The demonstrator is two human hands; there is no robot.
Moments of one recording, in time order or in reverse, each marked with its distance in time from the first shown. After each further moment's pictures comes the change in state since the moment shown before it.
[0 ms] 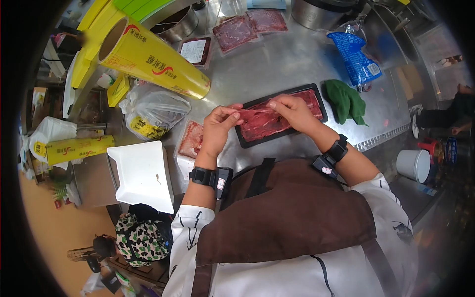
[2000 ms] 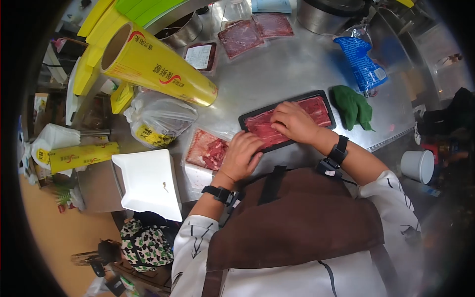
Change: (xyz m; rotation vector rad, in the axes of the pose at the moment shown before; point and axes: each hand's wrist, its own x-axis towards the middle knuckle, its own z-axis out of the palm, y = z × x) left_hand -0.034 -0.028 -0.006 1.099 -0.330 0.701; right_hand 0.011 0.004 0.007 -0.790 -0.106 -0.512
